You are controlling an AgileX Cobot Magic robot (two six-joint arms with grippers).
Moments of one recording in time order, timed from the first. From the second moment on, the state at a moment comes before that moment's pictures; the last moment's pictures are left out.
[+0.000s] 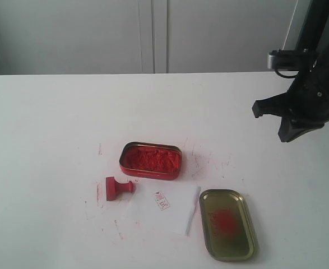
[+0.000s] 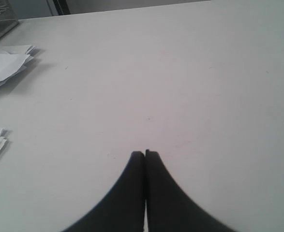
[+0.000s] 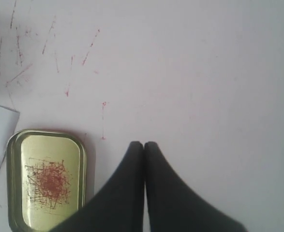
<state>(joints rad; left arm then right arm) 0.13 0.00 0.02 -0.04 0.38 0.13 0.12 1.67 -1.25 0.12 0.99 -0.05</state>
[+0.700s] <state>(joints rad) 0.13 0.00 0.02 -0.04 0.38 0.13 0.12 1.54 -1.12 0.08 0.97 -0.04</state>
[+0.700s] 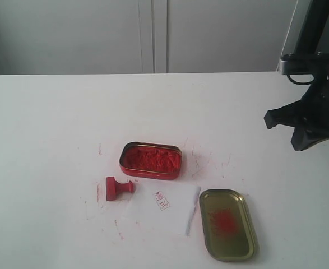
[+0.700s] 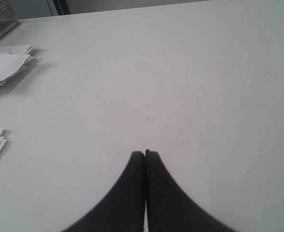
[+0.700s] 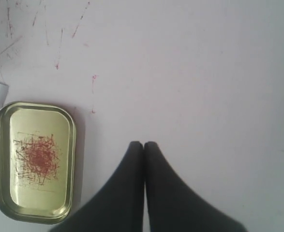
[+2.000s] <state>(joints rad) 0.13 0.00 0.02 -0.04 0.38 0.13 0.12 0.66 -0.65 0.06 0.59 -0.04</state>
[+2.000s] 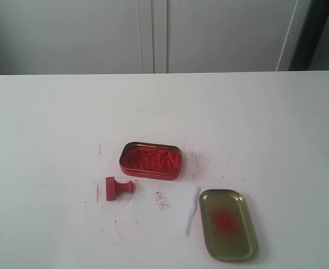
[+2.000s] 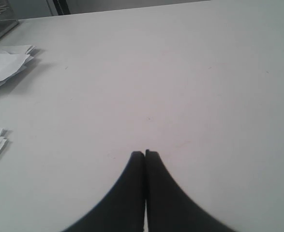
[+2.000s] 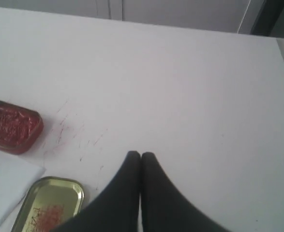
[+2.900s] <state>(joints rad) 0.13 0.00 0.02 -0.04 0.38 0.13 0.12 0.67 -0.64 0.05 0.38 -0.04</state>
